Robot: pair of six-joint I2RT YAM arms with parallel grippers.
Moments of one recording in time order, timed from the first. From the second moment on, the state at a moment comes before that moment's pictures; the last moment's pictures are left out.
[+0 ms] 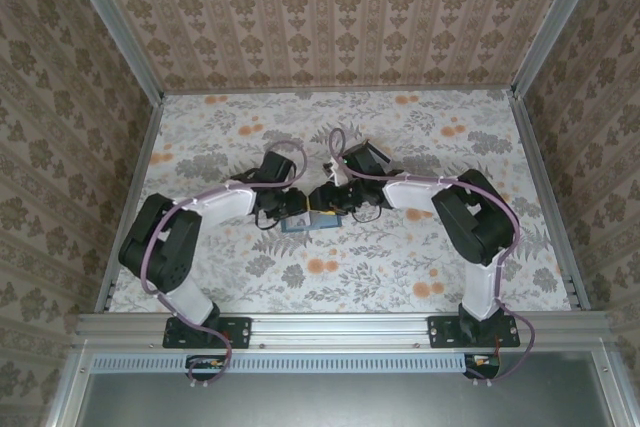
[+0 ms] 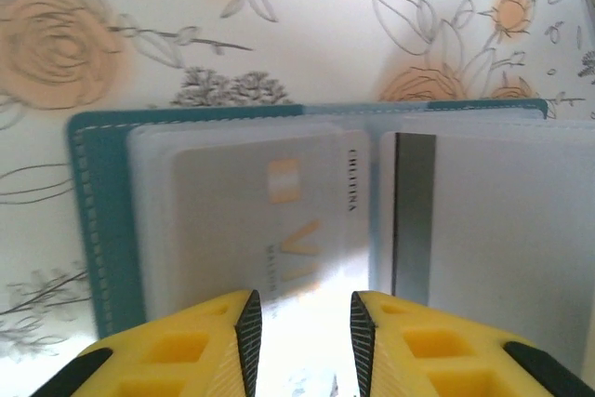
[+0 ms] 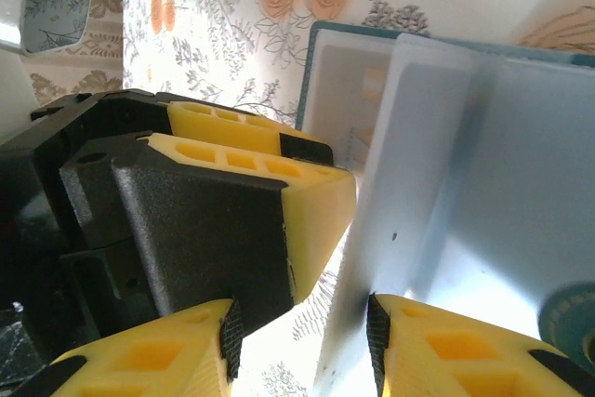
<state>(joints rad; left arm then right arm) -0.57 1.63 0.89 -0.36 0.19 -0.70 0.60 1.93 1.11 -0.01 -0.71 0.69</state>
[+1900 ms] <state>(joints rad) -0.59 2.02 1.43 -0.28 0.37 -0.64 0.25 1.97 1.55 -0.67 -0.10 0.05</state>
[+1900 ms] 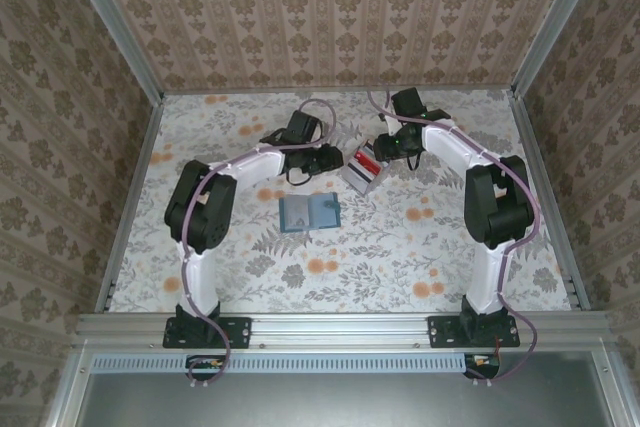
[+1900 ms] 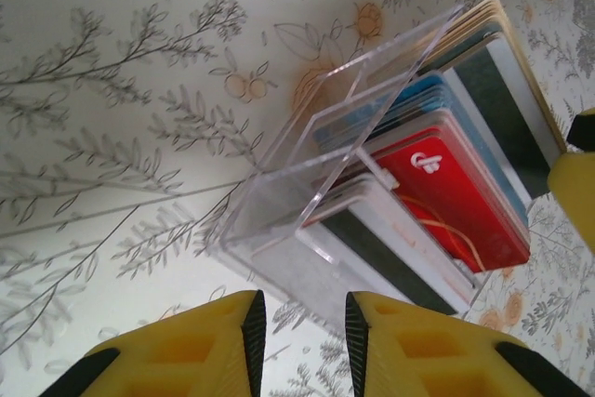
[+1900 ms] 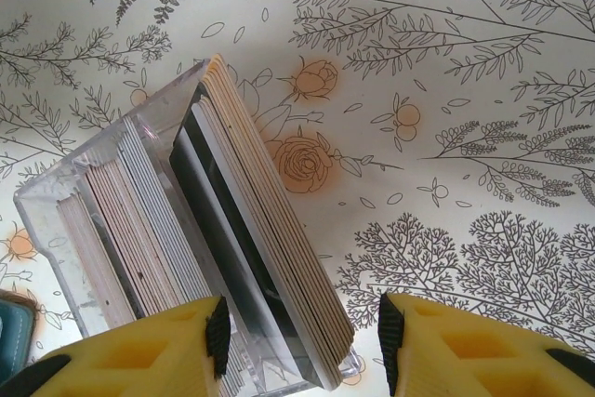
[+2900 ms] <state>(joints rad) -0.61 2.14 1.56 -0.27 0.40 -0.63 0.23 2.04 1.62 -0.69 -0.08 0.04</state>
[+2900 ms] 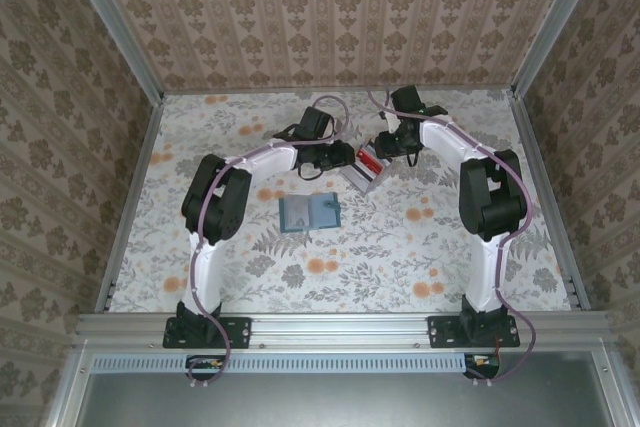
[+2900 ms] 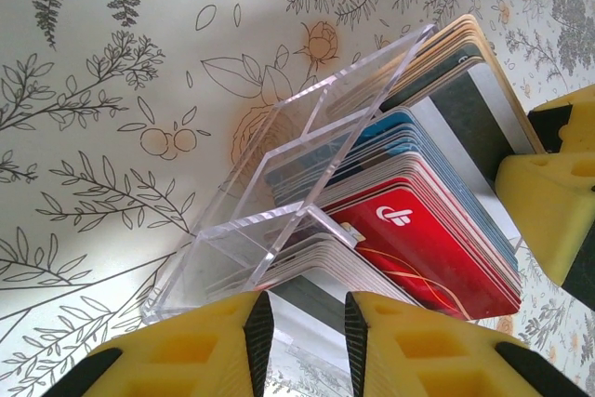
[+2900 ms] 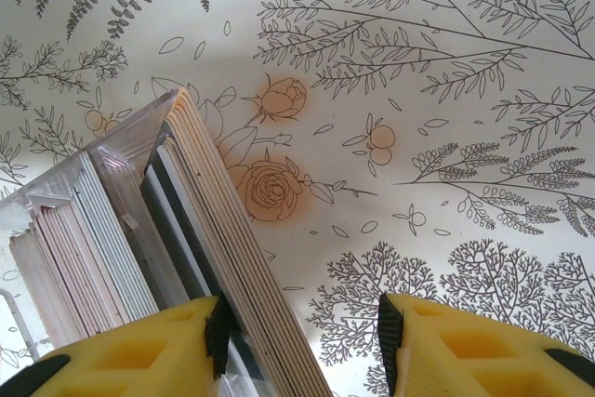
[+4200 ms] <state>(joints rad) -0.61 2.14 1.56 -0.26 0.40 -0.63 0.22 2.00 1.61 -0.67 -0.11 0.05</state>
